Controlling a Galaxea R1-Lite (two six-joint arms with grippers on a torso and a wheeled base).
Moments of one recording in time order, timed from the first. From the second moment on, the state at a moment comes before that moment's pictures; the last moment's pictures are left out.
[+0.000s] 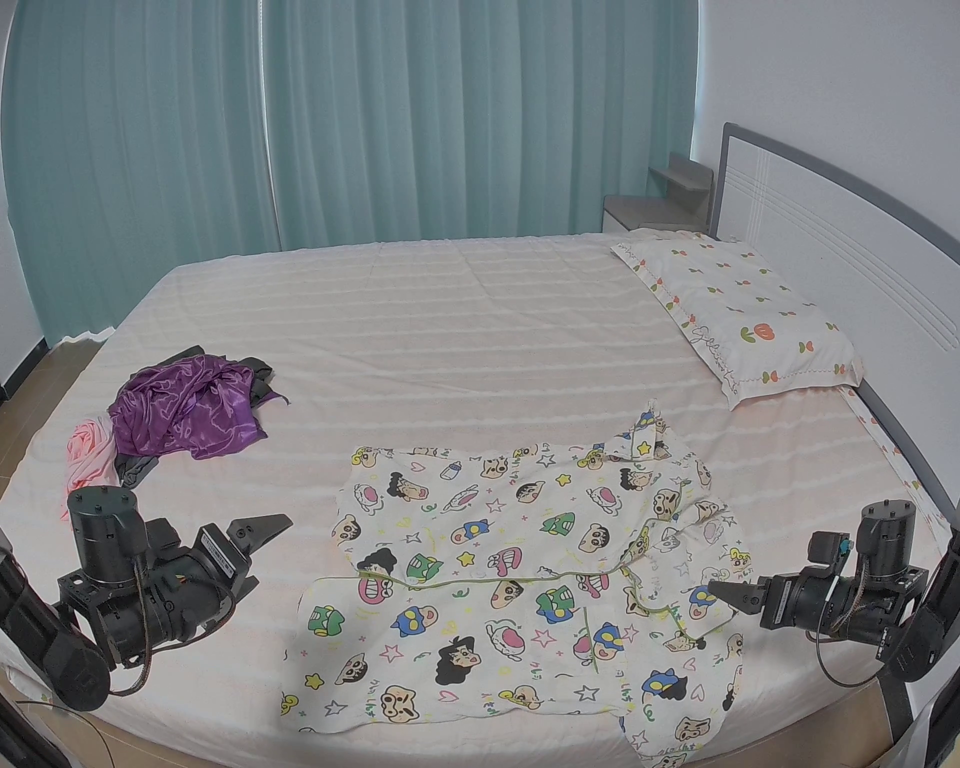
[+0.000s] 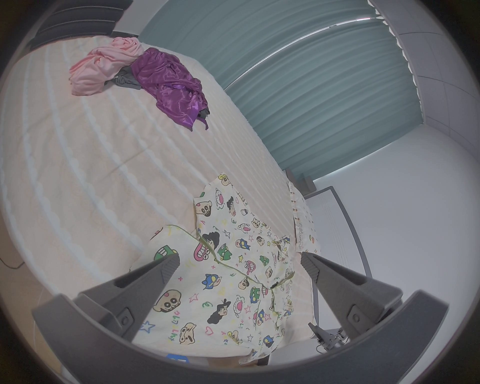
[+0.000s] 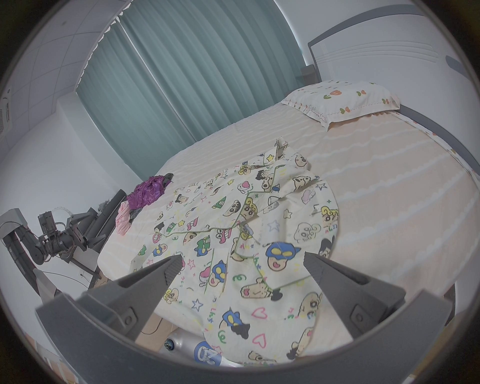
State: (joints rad) left arm -0.20 1.71 -0.15 -1.12 -0.16 -1.02; right arm 0.16 1.89 -0.05 -1.27 0.26 0.31
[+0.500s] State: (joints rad) left arm -0.25 1.77 -0.16 -1.12 -0.16 -1.06; right arm 0.16 1.91 -0.06 -1.27 0.26 0.32
